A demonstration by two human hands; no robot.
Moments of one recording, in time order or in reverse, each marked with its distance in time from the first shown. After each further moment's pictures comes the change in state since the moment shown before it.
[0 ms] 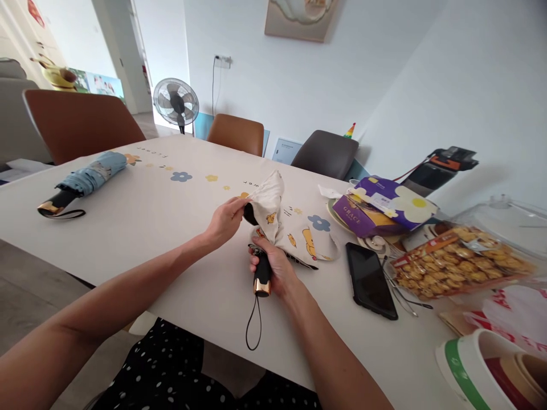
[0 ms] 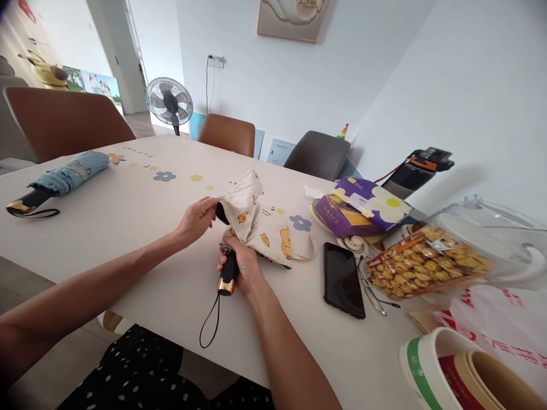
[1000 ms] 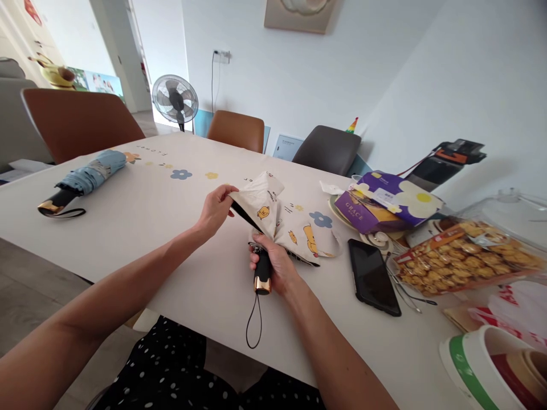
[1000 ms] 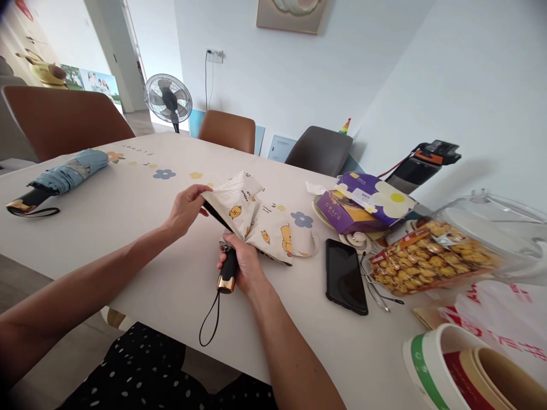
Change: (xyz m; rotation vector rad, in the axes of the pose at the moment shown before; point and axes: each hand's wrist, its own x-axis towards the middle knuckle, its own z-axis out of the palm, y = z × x) left_hand 0.012 -0.003 -0.012 -0.285 0.156 -0.295; right_hand -0.003 0.001 -0.001 -0.012 -0.007 0.015
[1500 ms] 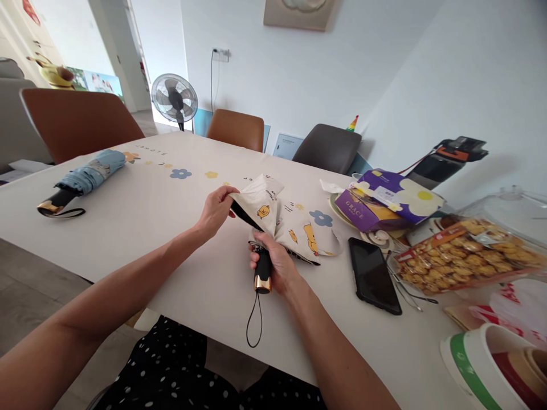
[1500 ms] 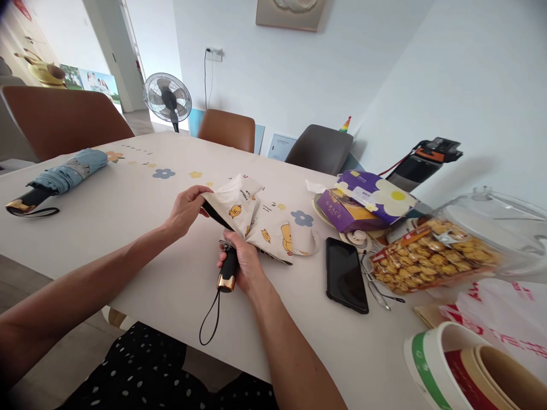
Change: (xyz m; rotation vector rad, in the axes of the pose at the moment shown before) left_hand -0.003 0.004 0.000 -0.014 -0.030 -0.029; right_hand 0.001 0.000 -0.001 0.030 0.000 0.011
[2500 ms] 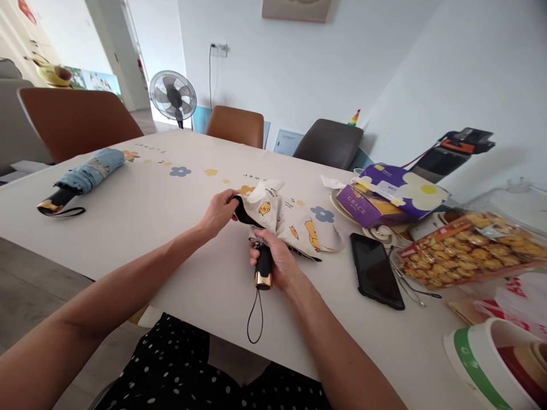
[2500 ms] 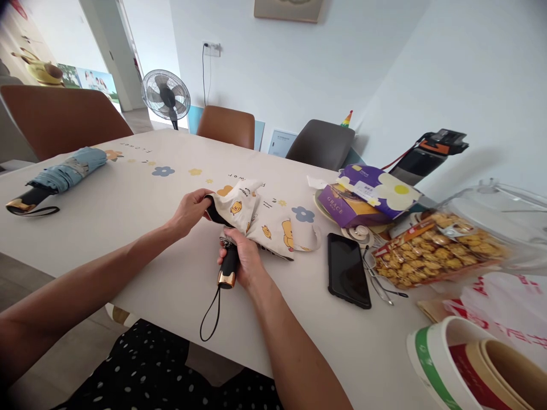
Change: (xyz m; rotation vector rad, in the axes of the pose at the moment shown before) left_hand -0.004 -0.007 0.004 0.063 -0.096 -0.054; right_hand 0.000 0.000 0.000 -0.001 -0.007 -0.007
